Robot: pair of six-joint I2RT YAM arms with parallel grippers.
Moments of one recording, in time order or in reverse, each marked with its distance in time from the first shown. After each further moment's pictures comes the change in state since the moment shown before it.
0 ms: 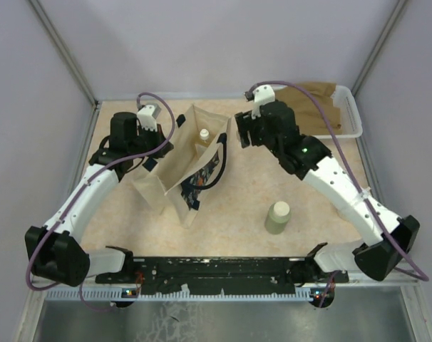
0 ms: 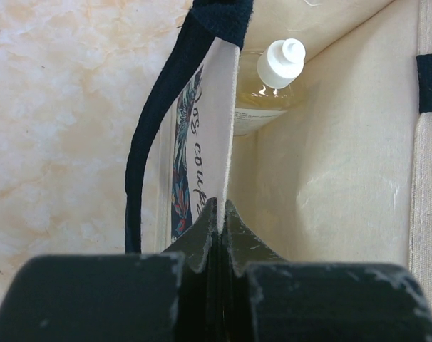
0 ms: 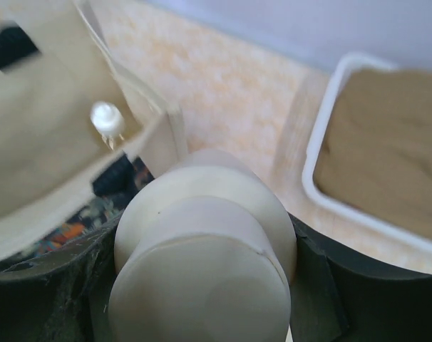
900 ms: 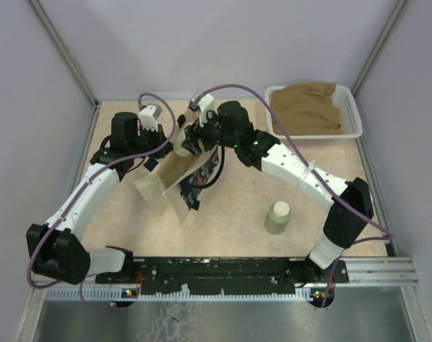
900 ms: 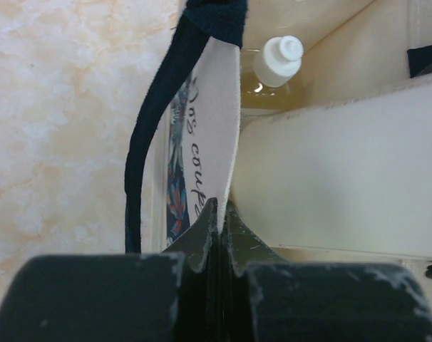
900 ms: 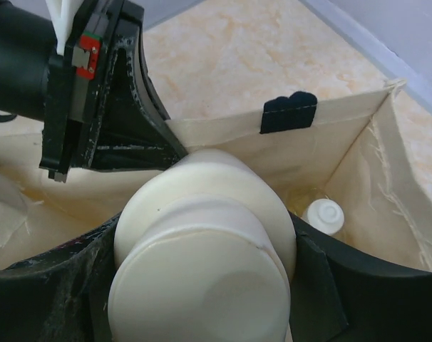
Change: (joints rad) left arm 0.000 0.016 -0.007 0.025 0.045 -0.015; right arm 0.113 0.292 0.129 0.352 -0.523 -0.064
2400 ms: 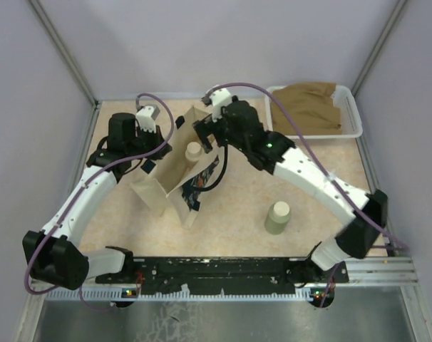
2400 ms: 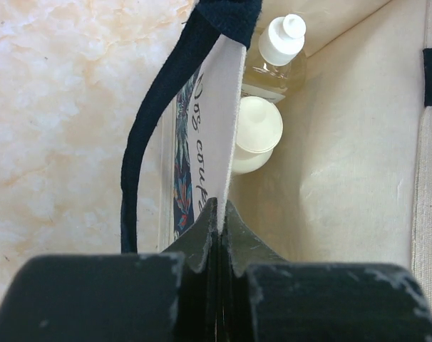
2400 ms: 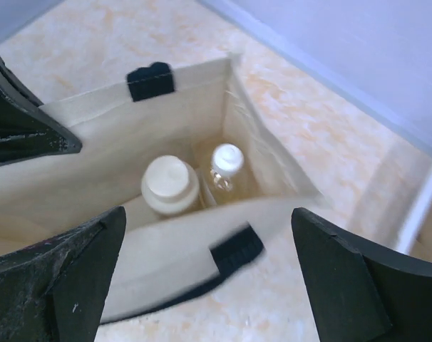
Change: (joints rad) left arm 0.000 -0.041 0.016 -0.078 -0.048 0.030; right arm 0.040 -0.021 0.064 -0.165 0.354 -0.058
